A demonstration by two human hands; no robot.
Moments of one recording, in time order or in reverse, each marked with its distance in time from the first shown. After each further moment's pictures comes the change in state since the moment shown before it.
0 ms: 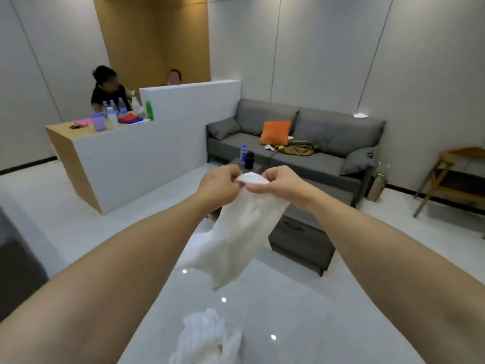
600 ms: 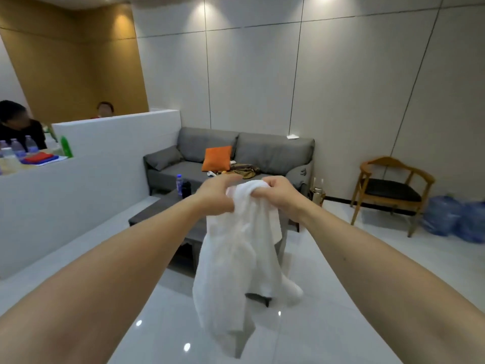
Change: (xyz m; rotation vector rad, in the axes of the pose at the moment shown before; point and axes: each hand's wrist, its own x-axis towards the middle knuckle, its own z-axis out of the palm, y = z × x) left_hand 0.128 0.252 0.163 -0.043 -0.272 0.238; right_hand -0.008 0.182 -0.267 0.117 0.296 0.010
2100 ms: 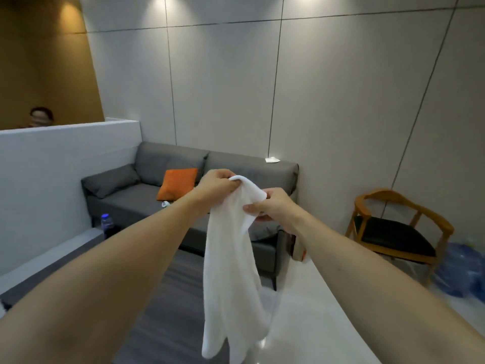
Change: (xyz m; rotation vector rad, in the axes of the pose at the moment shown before) left_hand 0.621 0.060 0.151 -0.522 0.127 -0.077; right_hand 0.494 0.254 -0.275 0.214 -0.033 0.098
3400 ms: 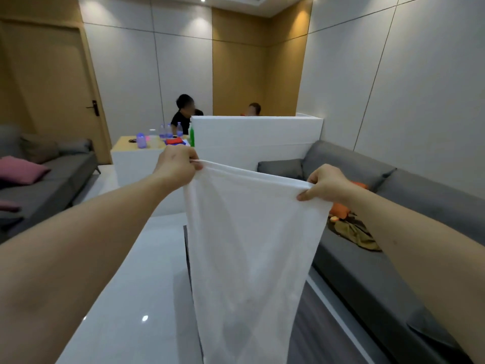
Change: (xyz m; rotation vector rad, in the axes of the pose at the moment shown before) left_hand 0.006 -0.125 -0.259 0.899 0.885 -0.507; right_hand 0.334 -0.041 0.163 -0.707 -0.521 -0.471
